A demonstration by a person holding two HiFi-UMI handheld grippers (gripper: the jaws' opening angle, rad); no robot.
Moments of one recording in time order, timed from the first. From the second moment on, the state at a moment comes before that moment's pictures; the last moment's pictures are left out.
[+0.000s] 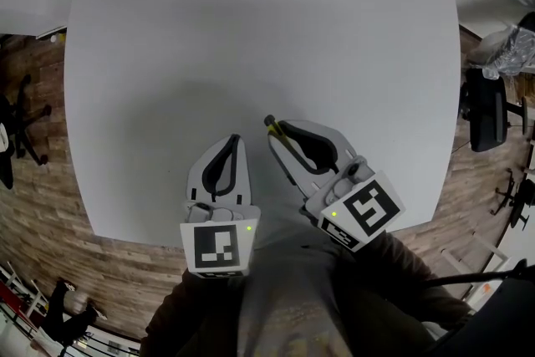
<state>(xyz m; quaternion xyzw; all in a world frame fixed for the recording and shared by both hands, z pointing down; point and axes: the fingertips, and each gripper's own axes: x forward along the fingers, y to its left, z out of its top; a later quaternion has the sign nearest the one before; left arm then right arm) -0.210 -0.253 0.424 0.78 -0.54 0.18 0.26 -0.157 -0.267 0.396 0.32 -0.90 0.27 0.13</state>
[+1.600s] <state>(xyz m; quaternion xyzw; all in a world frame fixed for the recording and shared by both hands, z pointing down) -0.213 -0.259 0.459 0.78 -0.52 0.20 0.29 -0.164 -0.272 0.434 0.32 -0.89 0.29 0.15</state>
